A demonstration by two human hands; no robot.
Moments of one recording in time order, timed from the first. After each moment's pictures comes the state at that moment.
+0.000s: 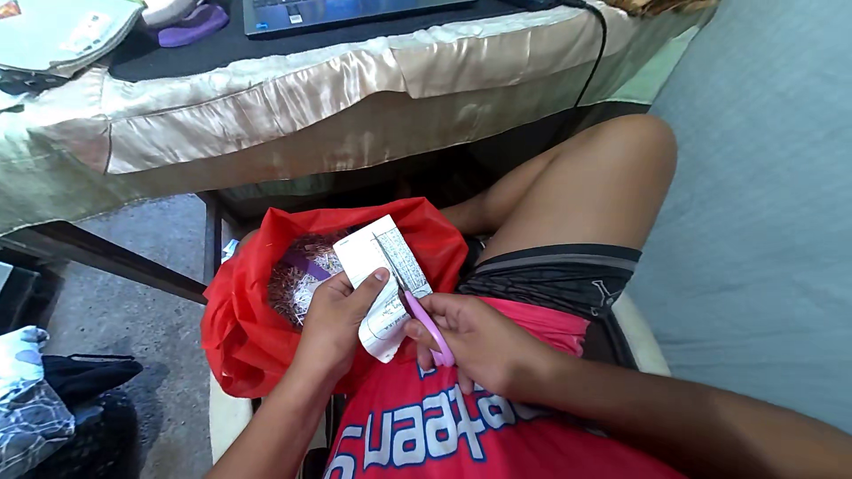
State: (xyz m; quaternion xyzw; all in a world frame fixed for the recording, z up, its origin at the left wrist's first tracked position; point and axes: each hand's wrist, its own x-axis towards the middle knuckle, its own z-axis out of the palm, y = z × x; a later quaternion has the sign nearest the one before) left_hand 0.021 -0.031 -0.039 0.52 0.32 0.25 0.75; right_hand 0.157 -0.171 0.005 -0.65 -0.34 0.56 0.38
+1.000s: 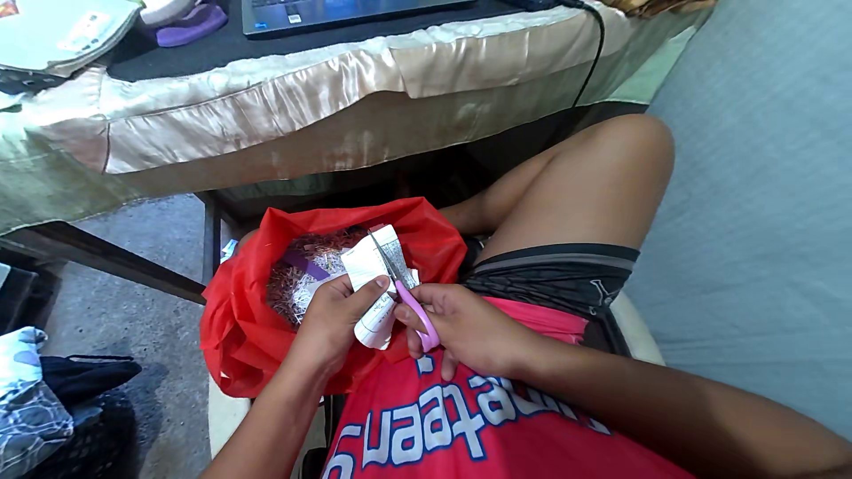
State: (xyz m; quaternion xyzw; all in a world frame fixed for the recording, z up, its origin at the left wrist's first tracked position) left_hand 0.017 -0.022 -0.047 0.54 0.31 0.18 0.76; right_hand 0.162 -0.154 0.001 -0.66 -0.32 0.58 0.37
